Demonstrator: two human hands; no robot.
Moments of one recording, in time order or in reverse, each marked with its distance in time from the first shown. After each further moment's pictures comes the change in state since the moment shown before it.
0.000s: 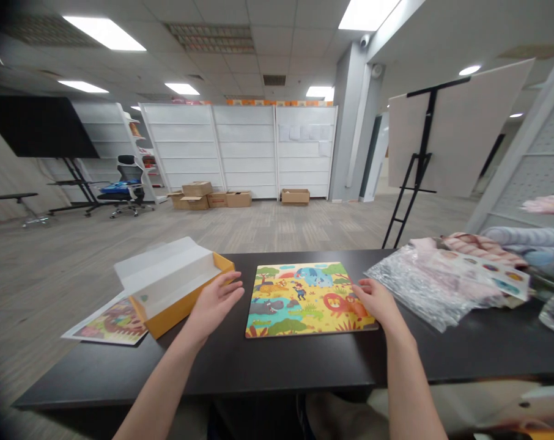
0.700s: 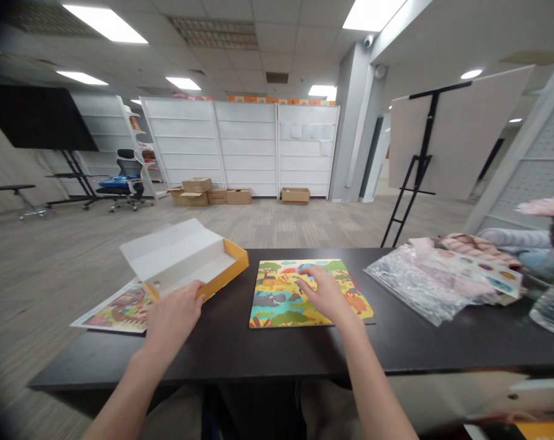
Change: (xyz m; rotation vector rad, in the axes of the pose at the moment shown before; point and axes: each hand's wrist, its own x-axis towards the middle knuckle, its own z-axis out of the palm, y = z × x) left_hand -0.037 0.017 -0.052 1.421 0.138 -0.065; right_hand -0.066 -0.112 0.056 0.017 -0.154 -0.699
